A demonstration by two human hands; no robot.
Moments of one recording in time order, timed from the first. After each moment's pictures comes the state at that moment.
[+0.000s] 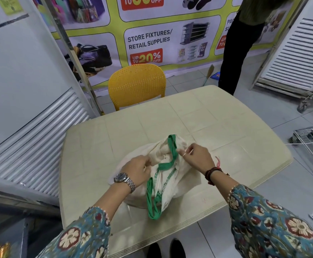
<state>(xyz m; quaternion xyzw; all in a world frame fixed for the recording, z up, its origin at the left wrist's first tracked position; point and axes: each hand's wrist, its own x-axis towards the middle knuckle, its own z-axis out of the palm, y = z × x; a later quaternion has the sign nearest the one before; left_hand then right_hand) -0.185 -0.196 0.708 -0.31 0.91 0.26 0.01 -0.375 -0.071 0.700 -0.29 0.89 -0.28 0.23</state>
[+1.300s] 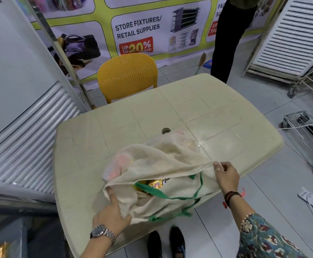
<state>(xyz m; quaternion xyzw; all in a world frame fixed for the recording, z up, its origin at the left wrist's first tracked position) -0.066 -0.133 0.654 -0.50 0.83 0.13 0.21 -0.372 0.045 0.639 0.00 0.90 -0.42 0.14</state>
